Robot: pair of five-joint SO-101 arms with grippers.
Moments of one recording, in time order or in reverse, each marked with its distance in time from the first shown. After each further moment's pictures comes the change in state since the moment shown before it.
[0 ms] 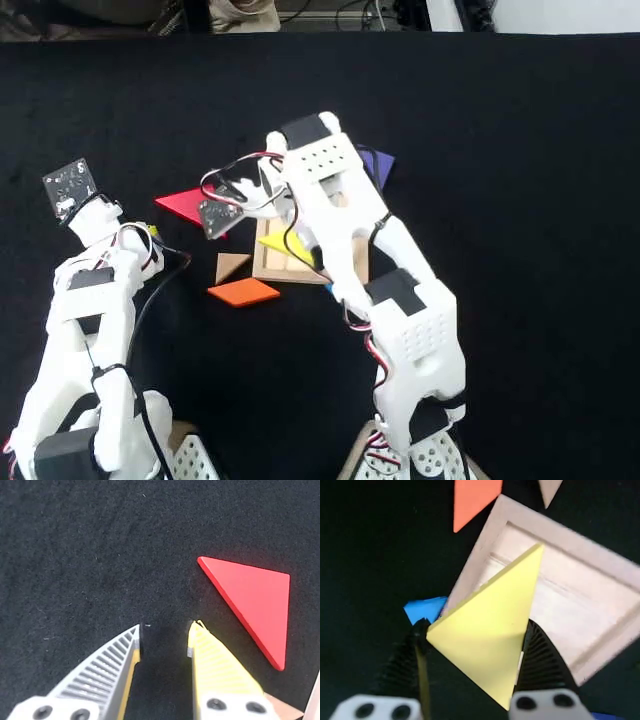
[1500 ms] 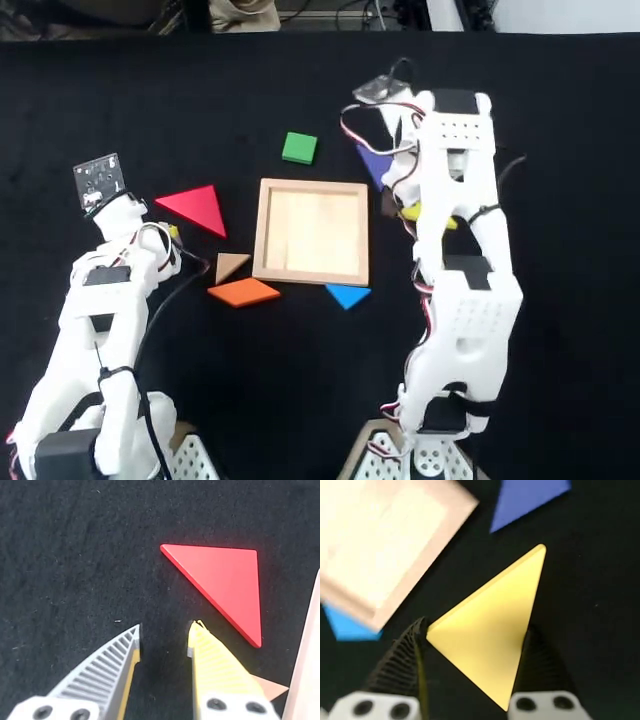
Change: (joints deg) left arm 5.4 0.0 0.0 0.4 -2.9; right arm 27.7 1.3 -4.0 -2.8 -49.1
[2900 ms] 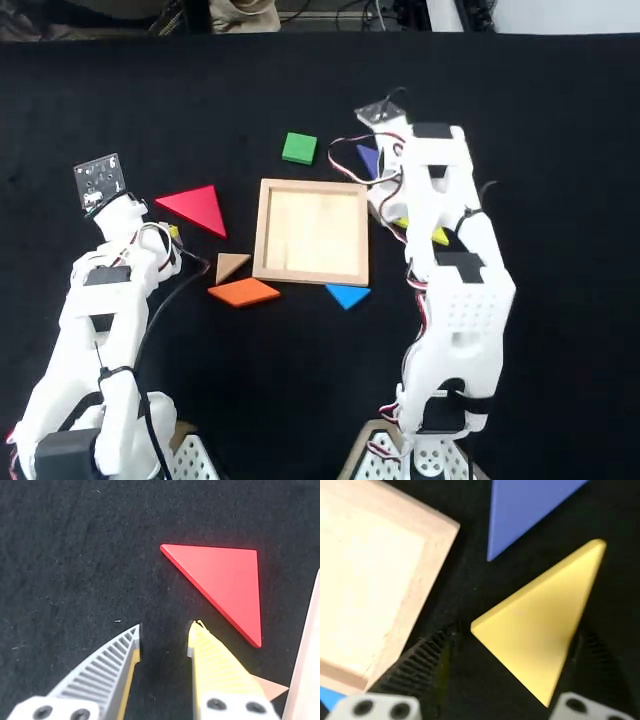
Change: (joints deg) left arm 0.0 0.0 0.0 0.0 0.0; right arm -1.3 5.1 15.7 -20.4 -16.9
